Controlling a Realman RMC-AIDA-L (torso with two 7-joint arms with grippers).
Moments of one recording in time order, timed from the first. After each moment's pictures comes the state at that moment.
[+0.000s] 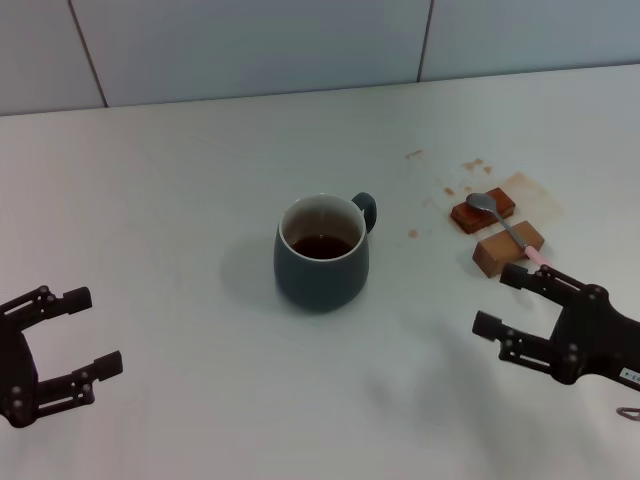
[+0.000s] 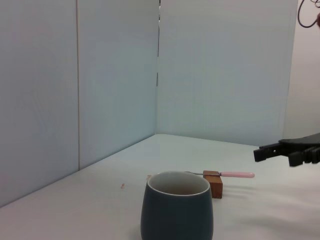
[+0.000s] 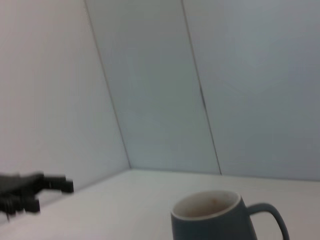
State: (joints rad) left arm -0.41 -1.96 0.19 0.43 2.30 1.83 -0.84; right arm 0.26 2.07 -0.45 -0.38 -1.88 -1.67 0.92
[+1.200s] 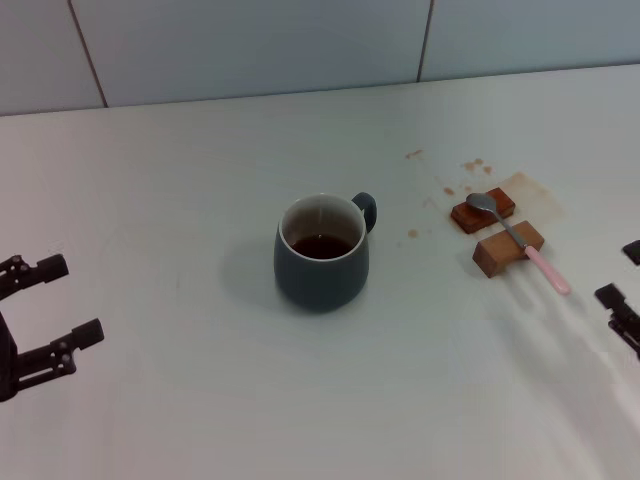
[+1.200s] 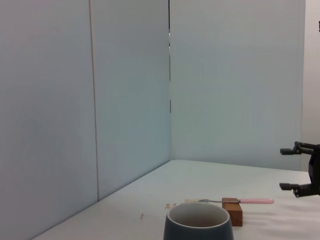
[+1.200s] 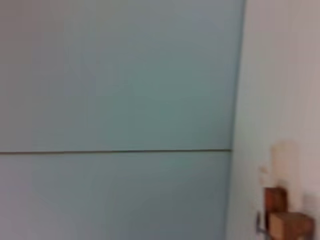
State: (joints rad) left arm -0.40 -1.95 0.17 0.43 2.22 1.86 -0.81; right arm 0.14 2.07 0.16 -0.06 -1.98 -1.55 1.90
